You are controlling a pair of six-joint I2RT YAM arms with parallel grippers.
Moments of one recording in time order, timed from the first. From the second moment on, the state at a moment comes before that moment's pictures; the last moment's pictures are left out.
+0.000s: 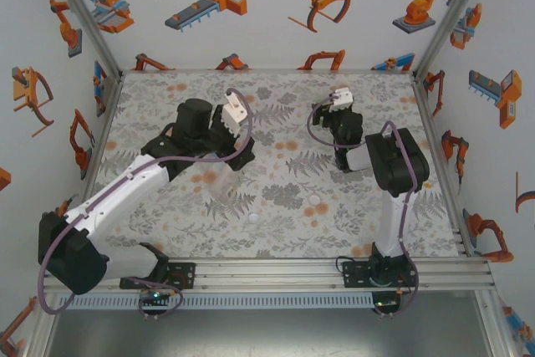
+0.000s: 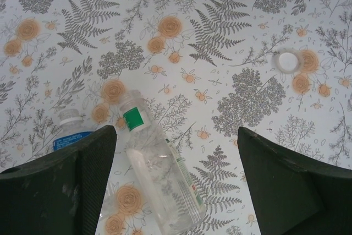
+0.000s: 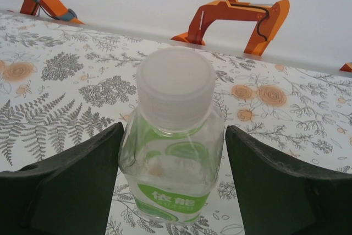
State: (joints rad) left arm -0.63 1.27 1.07 -0.34 0.29 0.23; right arm 0.25 2.05 0.87 1.21 -0.03 -0.05
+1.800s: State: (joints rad) left arm -0.60 1.49 1.05 -0.69 0.07 -0.27; right arm 0.25 1.16 0.52 0.45 -0.25 0.13
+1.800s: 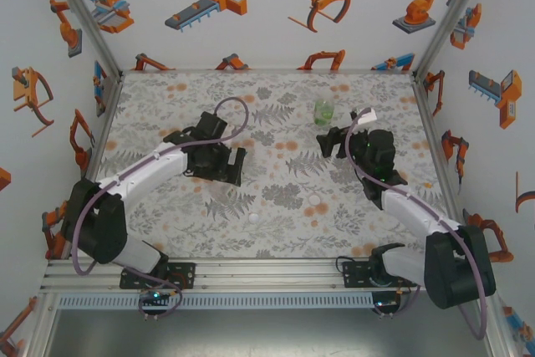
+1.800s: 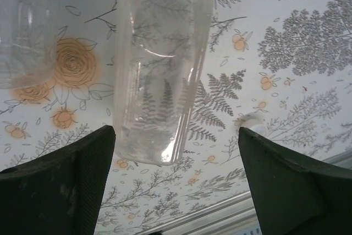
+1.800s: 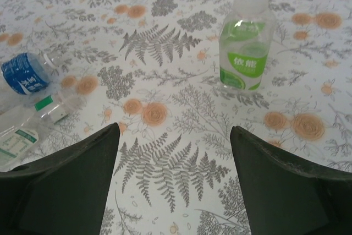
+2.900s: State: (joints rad) left arm -0.59 1.80 1.14 -0.66 0.01 -0.18; right arm 0.31 0.89 0.59 0.07 -0.23 0.14
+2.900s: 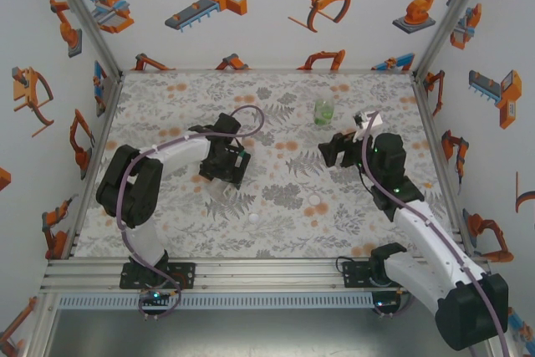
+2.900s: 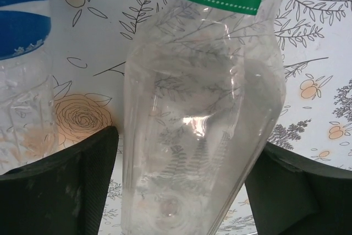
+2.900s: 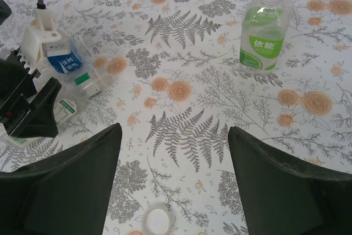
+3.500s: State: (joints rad) left arm -0.65 1.69 1.08 -0.64 -0.03 -0.19; right arm 0.40 0.86 0.61 -0.10 -0.18 0.26
